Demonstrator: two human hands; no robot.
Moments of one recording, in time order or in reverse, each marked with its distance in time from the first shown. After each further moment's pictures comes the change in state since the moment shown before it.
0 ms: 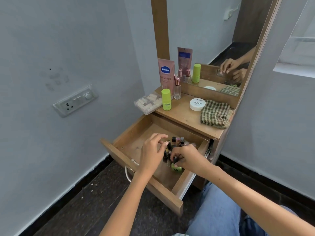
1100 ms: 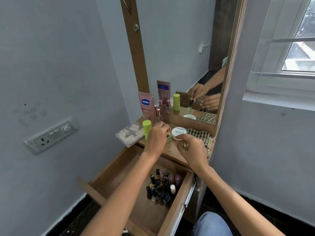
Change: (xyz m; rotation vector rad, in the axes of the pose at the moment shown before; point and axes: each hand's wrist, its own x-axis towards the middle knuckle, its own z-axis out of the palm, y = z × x) left_hand 0.152 0.061 0.042 0.189 0.022 0.351; right_hand 0.039 0.041 -0.082 0.077 0.864 0.112
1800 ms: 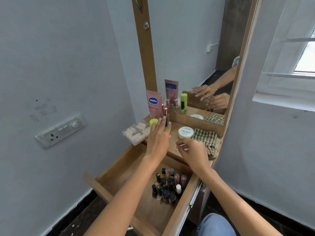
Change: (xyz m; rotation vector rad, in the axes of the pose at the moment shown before) left_hand -0.016 -0.005 -0.008 0.333 -0.048 -0.068; right_hand -0.003 -0.013 0.008 -0.050 -0.143 0.068
